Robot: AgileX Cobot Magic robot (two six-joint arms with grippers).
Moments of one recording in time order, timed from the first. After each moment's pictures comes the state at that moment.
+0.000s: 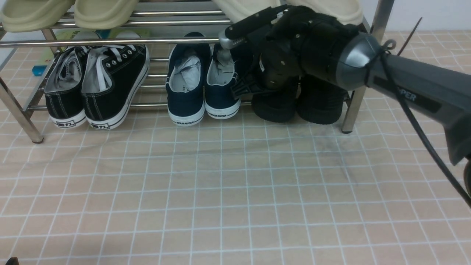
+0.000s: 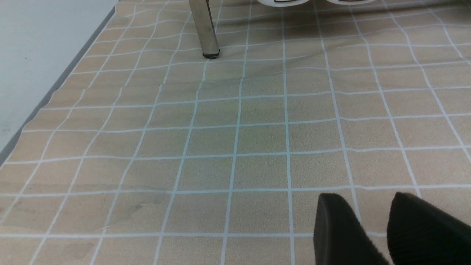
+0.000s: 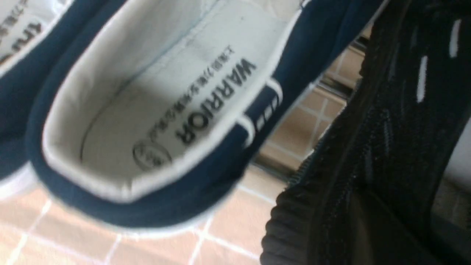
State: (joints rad) right arm 0.63 2.17 -1.99 -0.39 0.83 0.36; left arm 0.00 -0.01 0.03 0.28 0.38 -0.15
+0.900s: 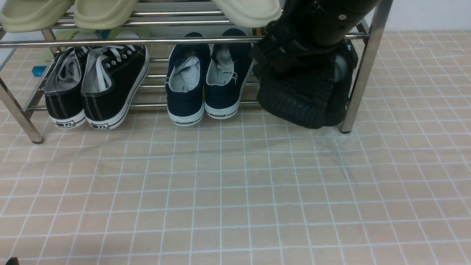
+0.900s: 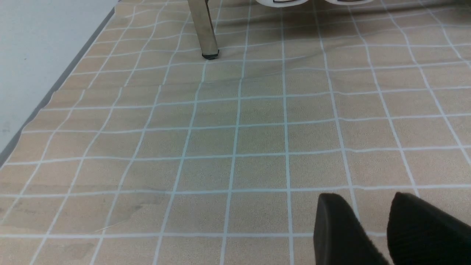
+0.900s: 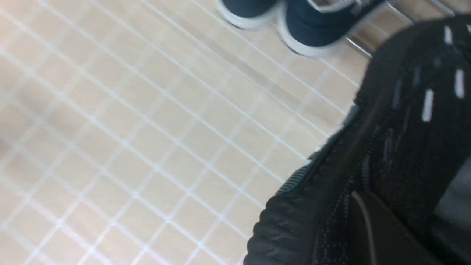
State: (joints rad) right arm 0.76 1.72 -1.98 -0.04 1.27 0.08; left arm 0.00 -0.01 0.03 0.28 0.38 -0.15
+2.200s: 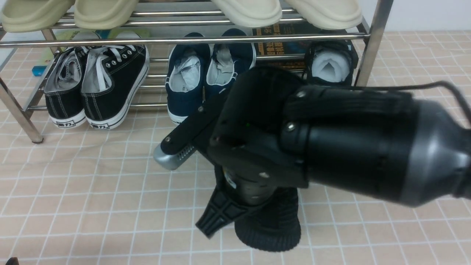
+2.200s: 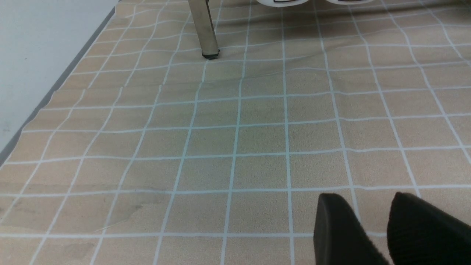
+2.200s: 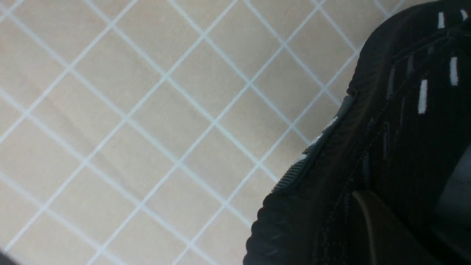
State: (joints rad) right arm 1.09 1.81 -1.59 -0.33 1.15 0.43; left arm 0.00 -0.01 0.03 0.28 0.38 -0.15
